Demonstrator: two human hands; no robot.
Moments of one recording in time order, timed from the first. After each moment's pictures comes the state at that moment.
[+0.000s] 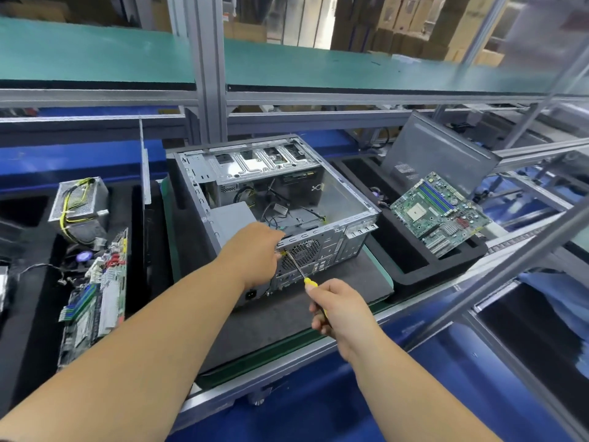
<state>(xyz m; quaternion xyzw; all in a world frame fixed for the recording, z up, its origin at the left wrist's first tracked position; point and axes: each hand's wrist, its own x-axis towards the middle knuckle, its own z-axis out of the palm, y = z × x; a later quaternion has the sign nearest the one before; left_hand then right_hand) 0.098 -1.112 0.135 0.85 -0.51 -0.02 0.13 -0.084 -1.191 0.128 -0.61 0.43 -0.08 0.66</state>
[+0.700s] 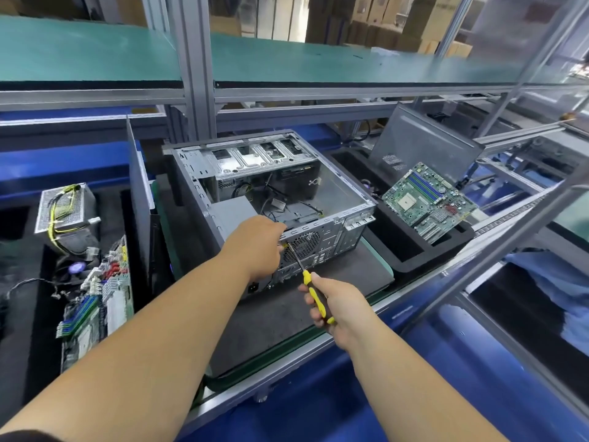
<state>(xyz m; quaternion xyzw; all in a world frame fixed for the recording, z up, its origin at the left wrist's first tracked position) 0.122 -1.111 0.129 0.84 -0.53 0.00 0.13 -0.056 -1.163 0.142 -0.50 0.51 -0.04 0.70</state>
